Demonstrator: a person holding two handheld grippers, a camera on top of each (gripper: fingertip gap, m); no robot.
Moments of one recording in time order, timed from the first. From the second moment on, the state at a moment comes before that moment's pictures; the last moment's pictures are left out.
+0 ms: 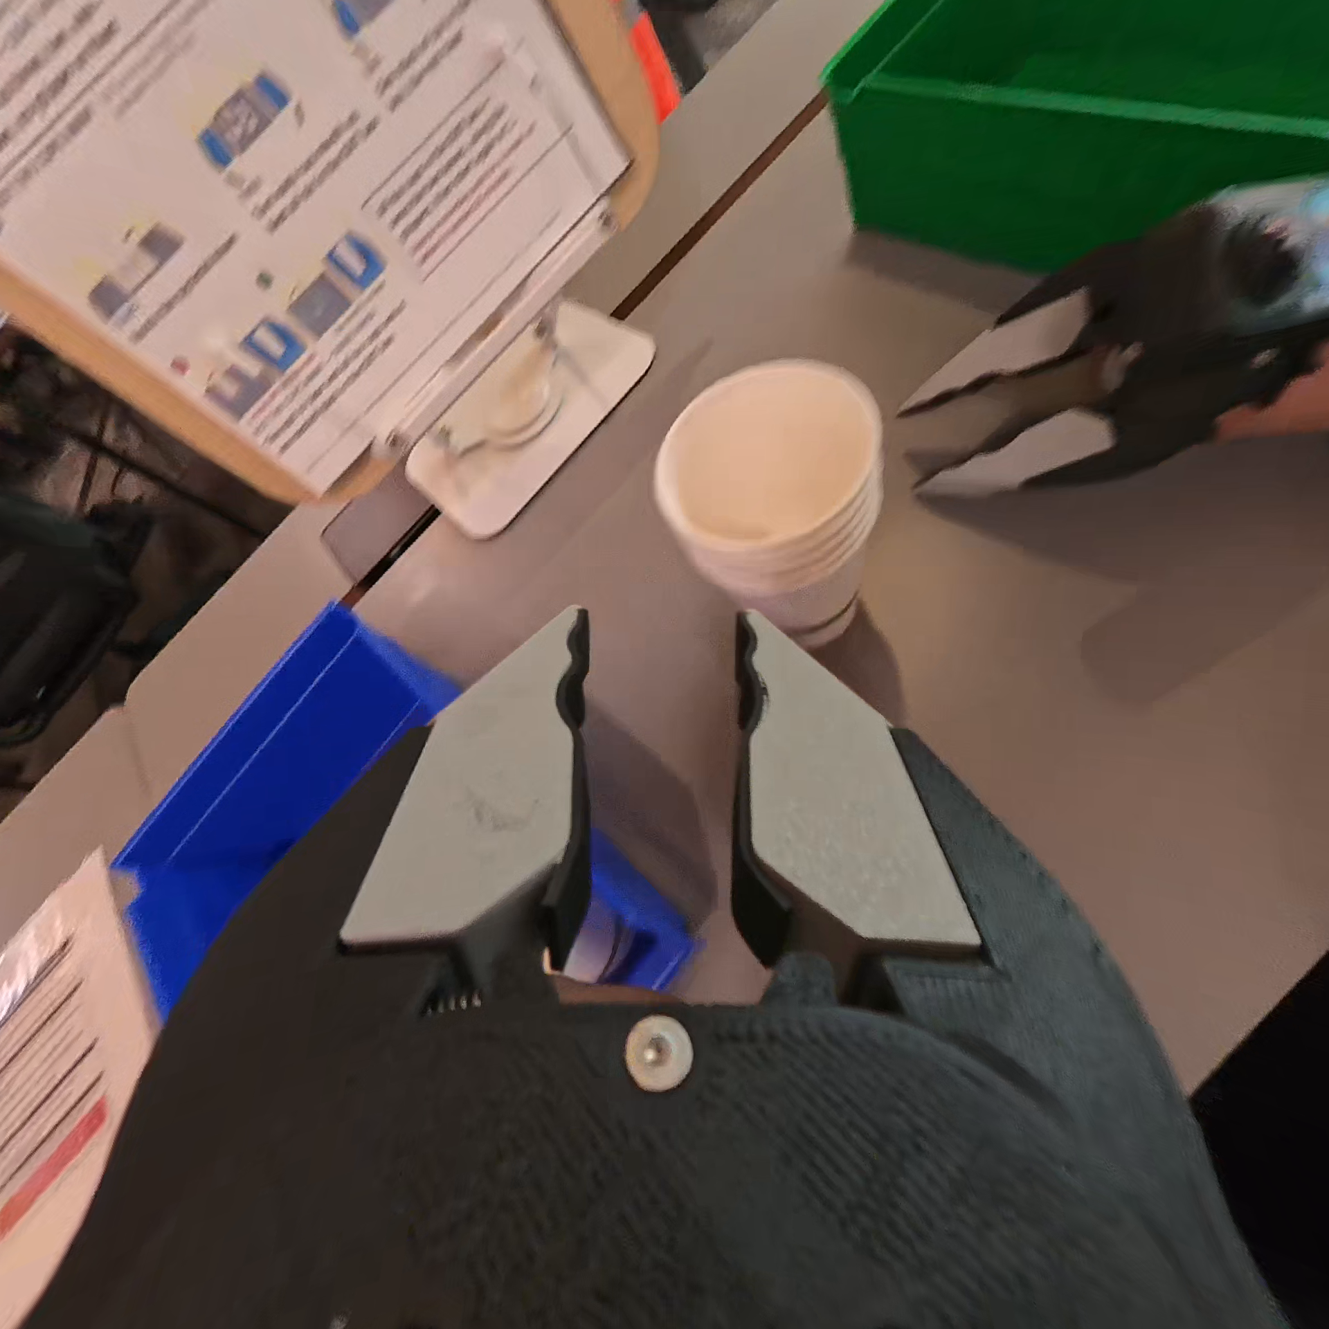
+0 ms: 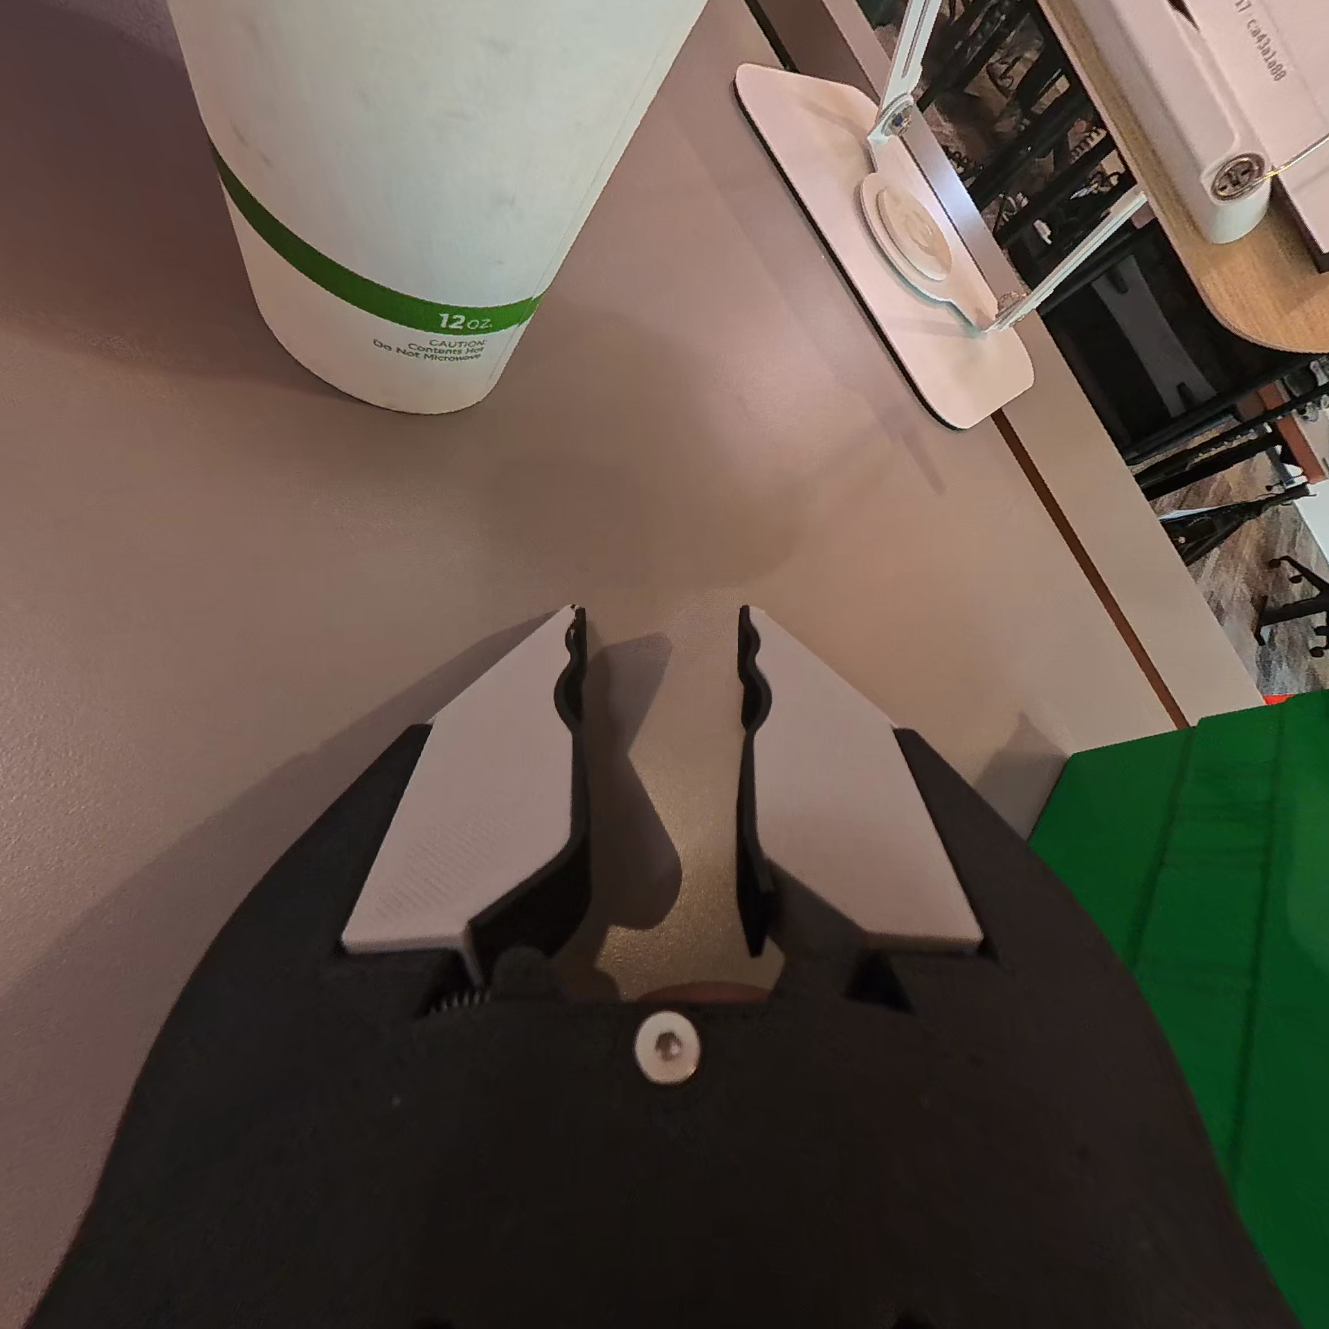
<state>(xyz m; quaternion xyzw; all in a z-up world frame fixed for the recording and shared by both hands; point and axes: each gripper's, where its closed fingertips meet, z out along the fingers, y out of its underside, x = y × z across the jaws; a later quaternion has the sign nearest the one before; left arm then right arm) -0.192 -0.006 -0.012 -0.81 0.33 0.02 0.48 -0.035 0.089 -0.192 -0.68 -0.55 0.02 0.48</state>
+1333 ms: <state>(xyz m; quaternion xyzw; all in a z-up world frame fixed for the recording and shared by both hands) -0.119 0.019 0.035 -0.75 0.41 0.04 0.51 -0.033 0.090 -0.193 -0.68 -0.55 0.02 0.48</state>
